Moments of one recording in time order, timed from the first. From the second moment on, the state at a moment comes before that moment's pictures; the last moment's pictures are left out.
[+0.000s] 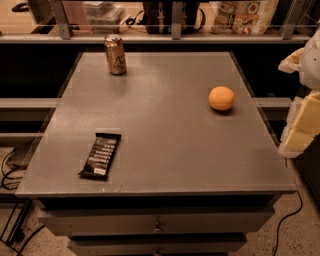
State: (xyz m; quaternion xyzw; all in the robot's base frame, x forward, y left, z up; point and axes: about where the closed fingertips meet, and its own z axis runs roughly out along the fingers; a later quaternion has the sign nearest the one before) arm 0.438 -0.217 0.976 -0.60 0.78 -0.03 0.16
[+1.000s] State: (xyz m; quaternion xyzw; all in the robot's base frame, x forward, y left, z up) arm 0.469 -0.200 0.968 -0.58 0.79 -0.01 0.21
